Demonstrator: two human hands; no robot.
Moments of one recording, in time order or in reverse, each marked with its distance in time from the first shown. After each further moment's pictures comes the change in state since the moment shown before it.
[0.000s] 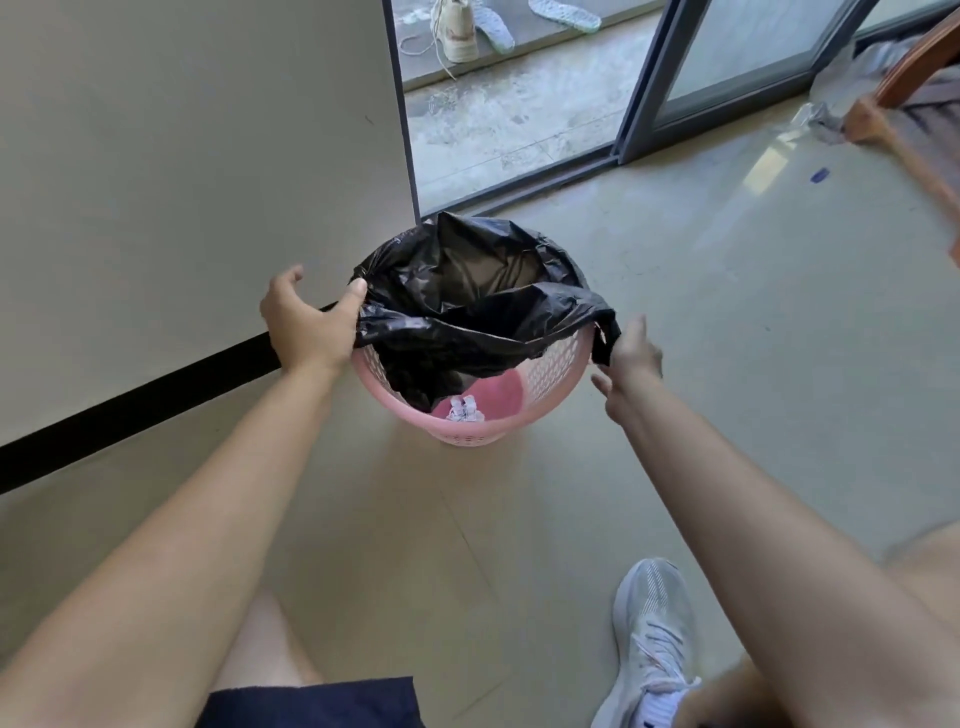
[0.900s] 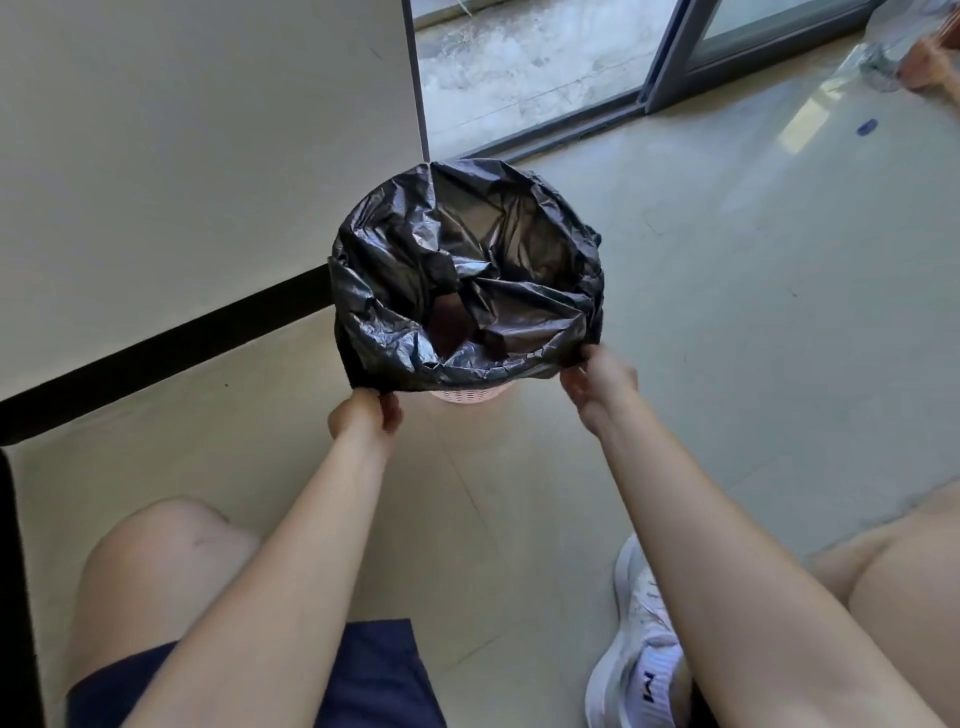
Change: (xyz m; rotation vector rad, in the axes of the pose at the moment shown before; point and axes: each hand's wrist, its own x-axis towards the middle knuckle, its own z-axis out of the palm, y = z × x) left_hand -0.079 -0.082 0.021 -0.558 0.054 -0.911; right_hand -0.019 0.063 0.005 0.155 -0.113 0.104
